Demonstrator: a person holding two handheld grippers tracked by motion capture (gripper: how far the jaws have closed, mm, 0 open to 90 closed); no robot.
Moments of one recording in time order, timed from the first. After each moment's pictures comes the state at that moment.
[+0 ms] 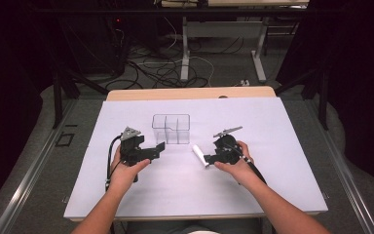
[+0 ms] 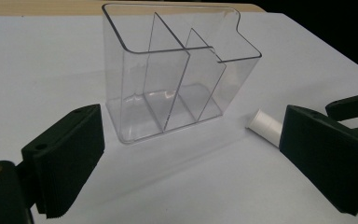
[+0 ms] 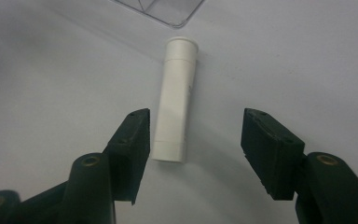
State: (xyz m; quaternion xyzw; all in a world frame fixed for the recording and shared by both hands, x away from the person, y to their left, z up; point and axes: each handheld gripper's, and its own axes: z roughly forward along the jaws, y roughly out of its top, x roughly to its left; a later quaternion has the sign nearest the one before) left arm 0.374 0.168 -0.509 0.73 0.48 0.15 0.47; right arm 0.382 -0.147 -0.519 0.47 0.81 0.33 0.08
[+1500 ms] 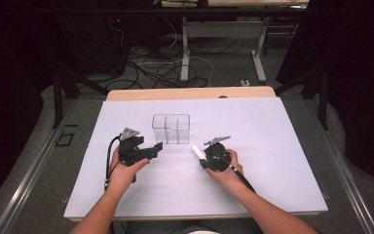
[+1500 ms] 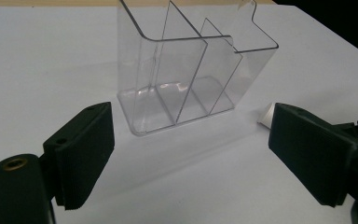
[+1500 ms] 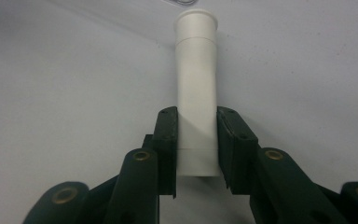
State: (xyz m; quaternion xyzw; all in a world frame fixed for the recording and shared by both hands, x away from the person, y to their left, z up) left arm 0.376 0.172 -0.513 0.72 0.49 0.15 0.46; right arm 0.374 -0.119 -0.550 0.49 0.80 0.32 0.11
